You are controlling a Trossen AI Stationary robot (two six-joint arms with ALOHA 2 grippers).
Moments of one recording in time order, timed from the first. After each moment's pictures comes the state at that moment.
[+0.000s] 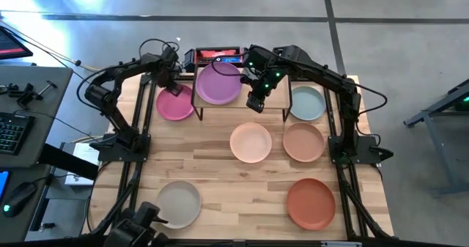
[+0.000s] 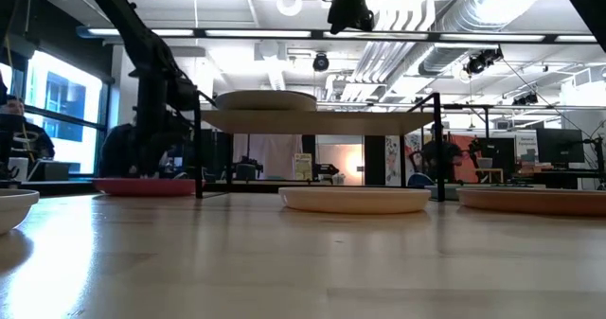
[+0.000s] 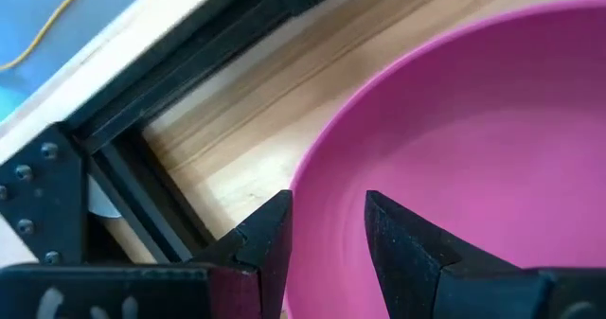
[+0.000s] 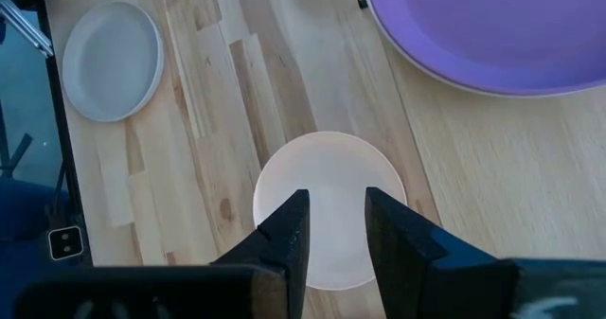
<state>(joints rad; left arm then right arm) 1.13 1.70 1.05 -0.78 -0.16 0.17 -0.33 1.94 2.26 -1.44 -0.29 0.06</state>
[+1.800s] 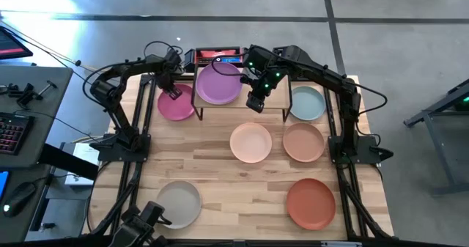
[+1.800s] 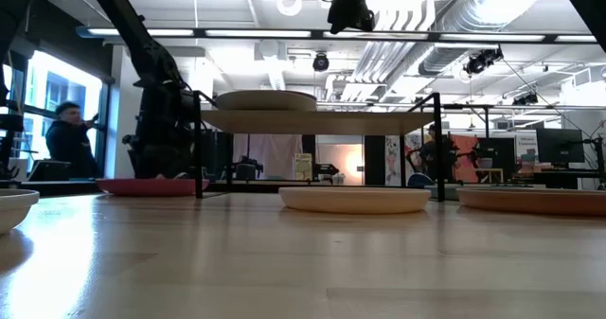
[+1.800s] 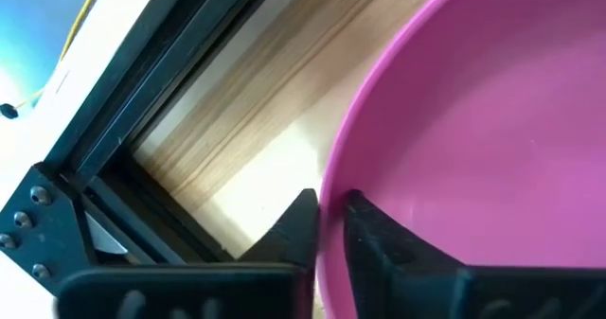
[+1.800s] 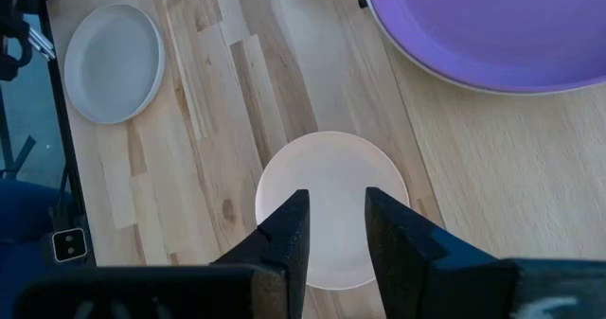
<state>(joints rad) 1.12 1.79 1.05 -0.77 -0.22 0.32 -0.33 1.94 2.26 -1.44 -0.29 0.07</state>
